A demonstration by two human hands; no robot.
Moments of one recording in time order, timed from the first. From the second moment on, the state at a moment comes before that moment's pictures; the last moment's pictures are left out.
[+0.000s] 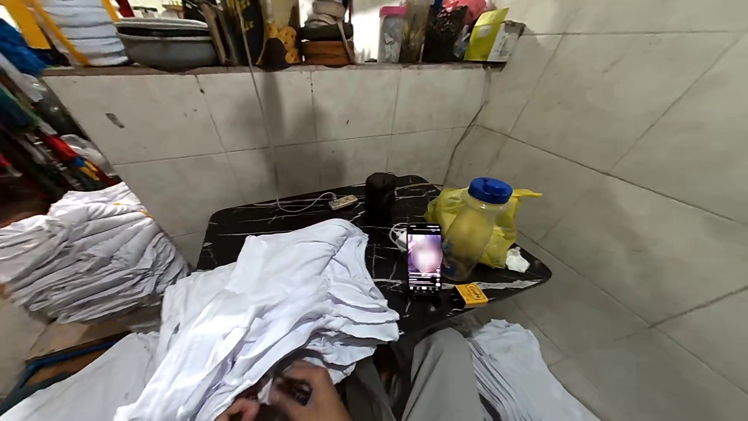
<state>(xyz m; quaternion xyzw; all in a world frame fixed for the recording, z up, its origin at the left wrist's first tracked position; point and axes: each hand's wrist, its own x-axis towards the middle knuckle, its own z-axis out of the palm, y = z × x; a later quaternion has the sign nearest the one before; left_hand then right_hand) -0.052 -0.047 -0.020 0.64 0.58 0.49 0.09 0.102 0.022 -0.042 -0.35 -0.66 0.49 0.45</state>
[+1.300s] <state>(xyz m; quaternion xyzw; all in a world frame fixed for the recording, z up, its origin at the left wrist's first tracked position) -0.027 -0.002 -0.004 0.52 0.50 0.65 0.21 0.204 0.038 -0.001 -0.50 -0.80 0.23 0.26</state>
